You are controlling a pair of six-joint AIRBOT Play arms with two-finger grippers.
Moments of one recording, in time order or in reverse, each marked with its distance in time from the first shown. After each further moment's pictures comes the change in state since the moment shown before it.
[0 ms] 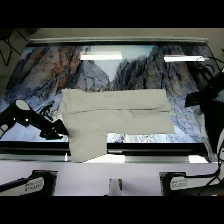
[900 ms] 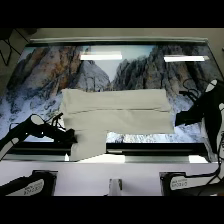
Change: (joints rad) left arm -0.166 0.071 -0.221 -0.132 0.312 0.053; right arm -0.014 -0.024 -0.331 0.021 -0.015 0.009
